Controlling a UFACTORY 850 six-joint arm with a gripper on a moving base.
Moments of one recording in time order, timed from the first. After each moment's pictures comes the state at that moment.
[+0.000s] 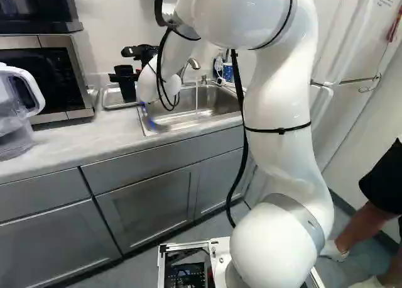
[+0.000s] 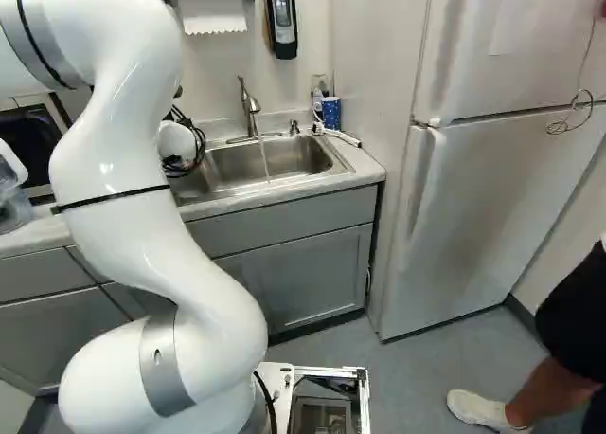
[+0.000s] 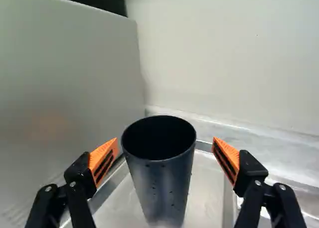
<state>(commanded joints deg) 28.7 -25.1 -66.3 -22.7 46.9 14.8</state>
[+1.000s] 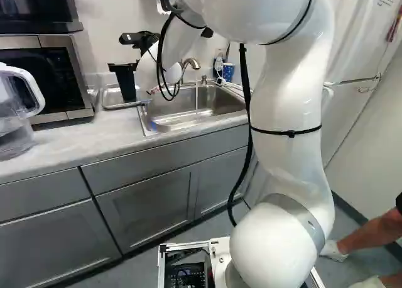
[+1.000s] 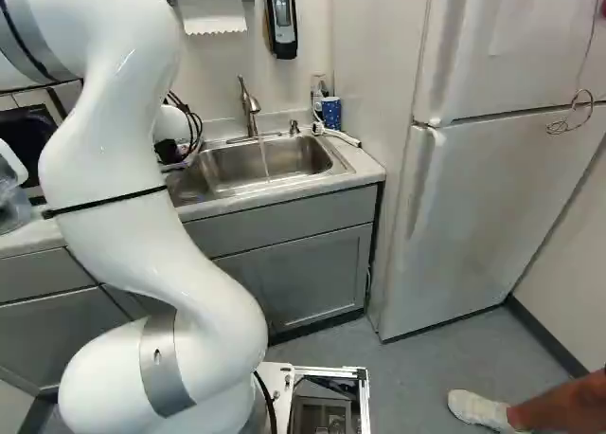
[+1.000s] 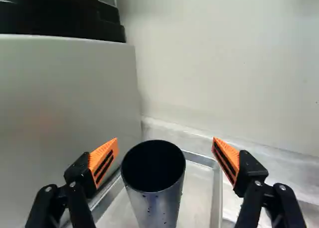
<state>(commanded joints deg) 28.7 -21.6 -68.4 -22.7 41.0 14.8</state>
